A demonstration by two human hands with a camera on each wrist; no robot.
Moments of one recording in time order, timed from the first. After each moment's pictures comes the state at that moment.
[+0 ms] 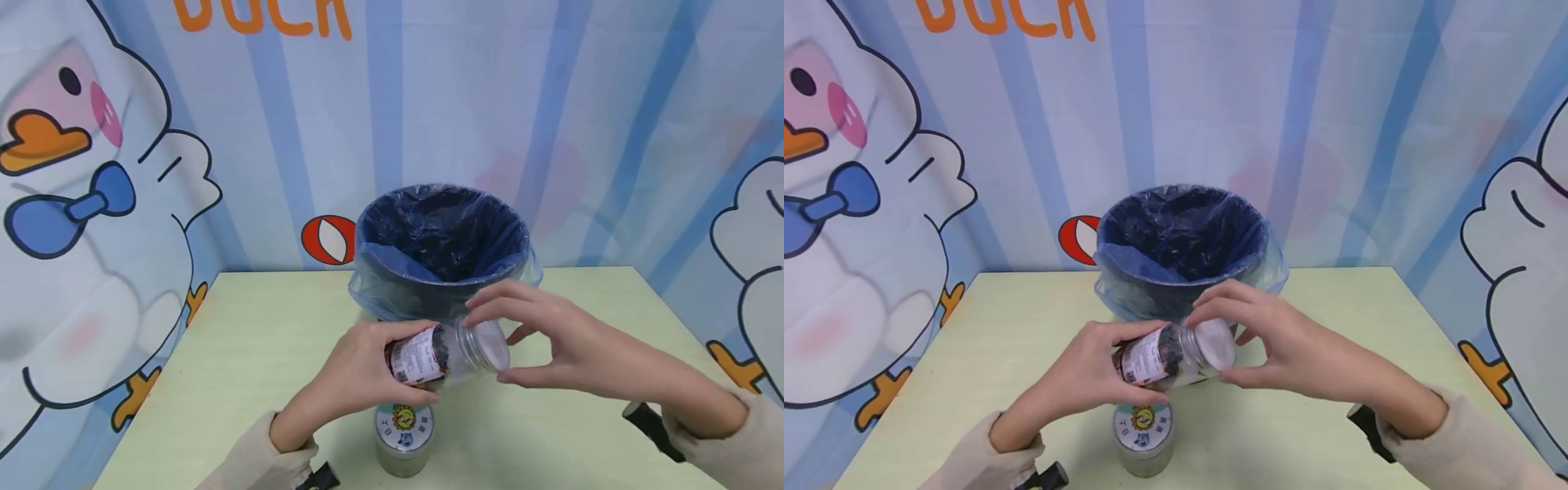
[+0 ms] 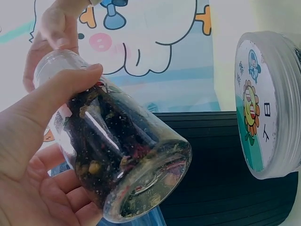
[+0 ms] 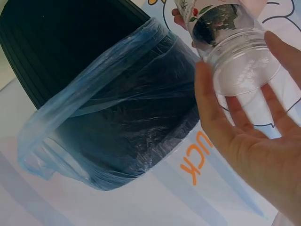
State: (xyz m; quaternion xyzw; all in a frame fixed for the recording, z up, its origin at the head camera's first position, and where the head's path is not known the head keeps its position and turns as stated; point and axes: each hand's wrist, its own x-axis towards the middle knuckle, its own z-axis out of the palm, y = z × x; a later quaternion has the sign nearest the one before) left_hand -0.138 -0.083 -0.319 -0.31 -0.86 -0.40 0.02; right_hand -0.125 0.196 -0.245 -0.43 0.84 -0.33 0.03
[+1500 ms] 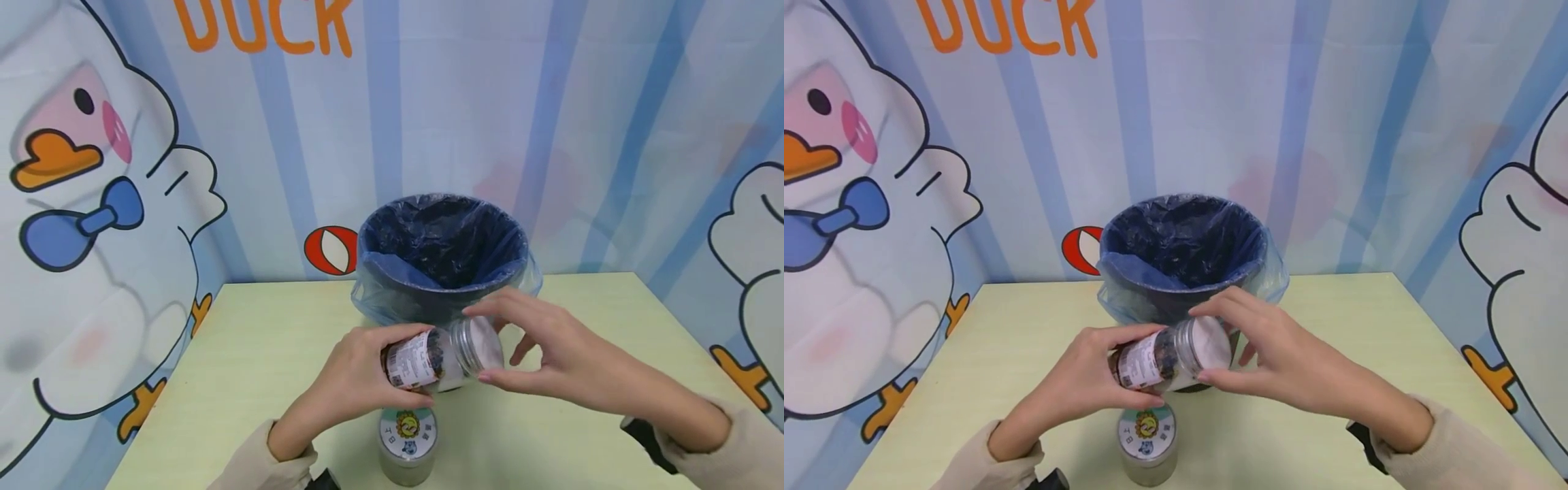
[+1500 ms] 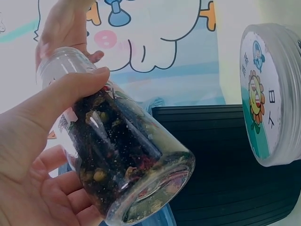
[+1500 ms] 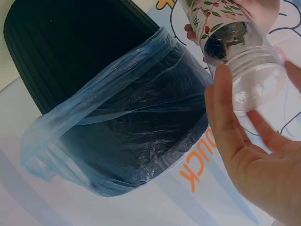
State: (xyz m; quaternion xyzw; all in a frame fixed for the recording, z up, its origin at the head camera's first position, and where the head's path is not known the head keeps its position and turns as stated) left_hand -0.137 -0.089 -0.318 -0.31 -0.86 -0.39 0.05; right_hand -0.120 0.188 -0.256 -0.39 0.85 -0.34 -0.03
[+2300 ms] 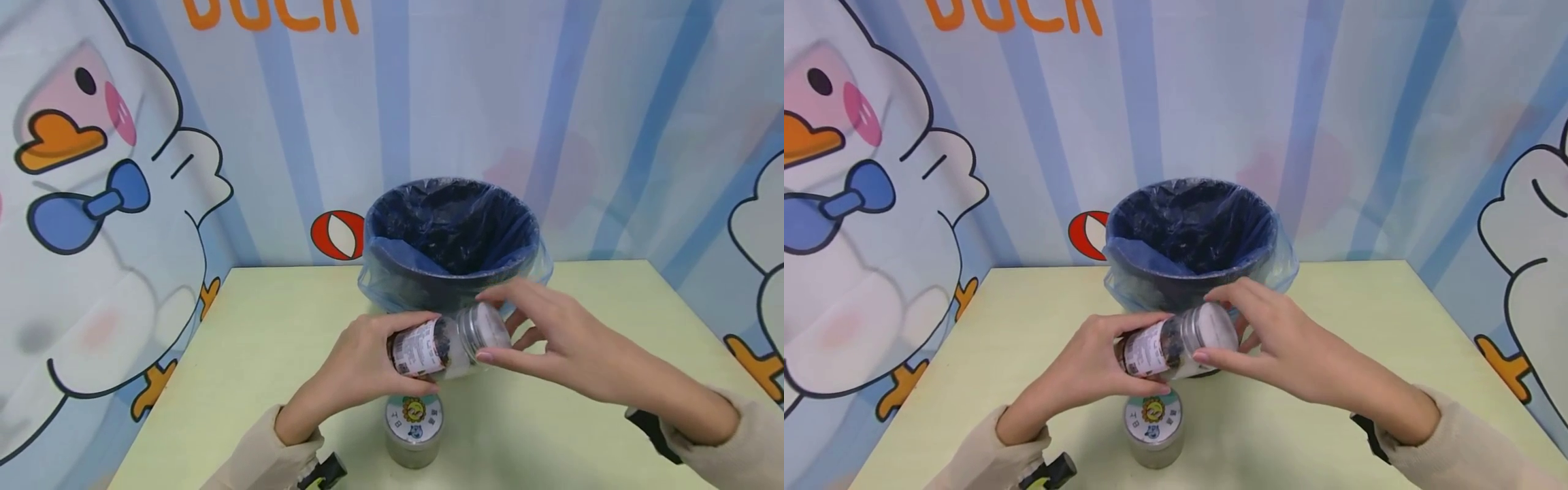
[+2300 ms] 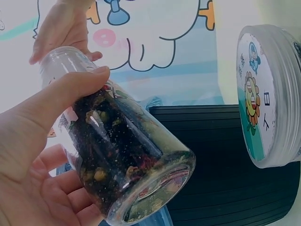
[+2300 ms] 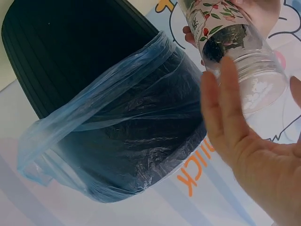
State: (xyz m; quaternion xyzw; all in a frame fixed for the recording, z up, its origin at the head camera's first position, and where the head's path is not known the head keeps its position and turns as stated) left_hand -0.138 -0.091 -0.321 -0.31 -0.87 -0.39 0.05; right_hand -0.119 0.183 -0.258 -0.35 0.87 -0.35 -0.01
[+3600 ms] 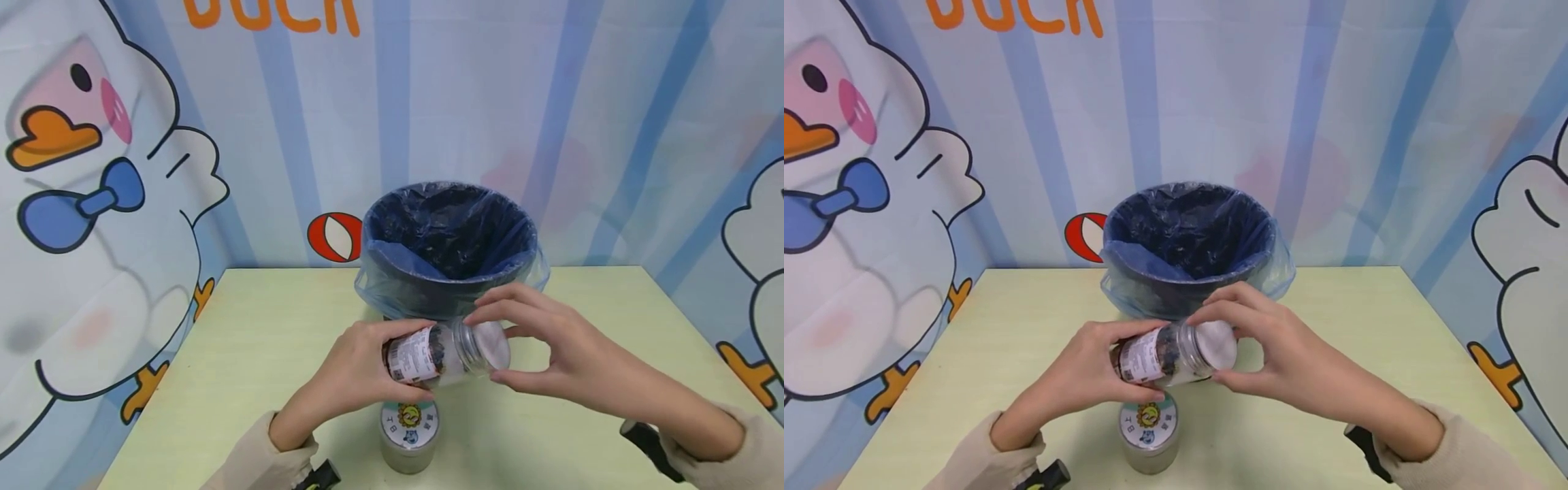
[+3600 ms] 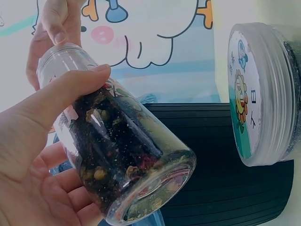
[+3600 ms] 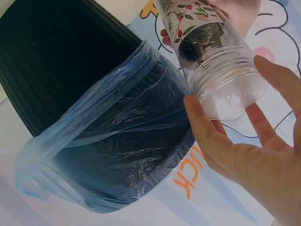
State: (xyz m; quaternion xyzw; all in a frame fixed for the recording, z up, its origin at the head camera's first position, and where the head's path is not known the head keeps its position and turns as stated) left_hand -0.139 -0.093 -0.326 -0.30 -0.87 -0.39 0.03; right_hand -0.117 0.185 -0.258 -0.43 0.84 -0.32 -0.07
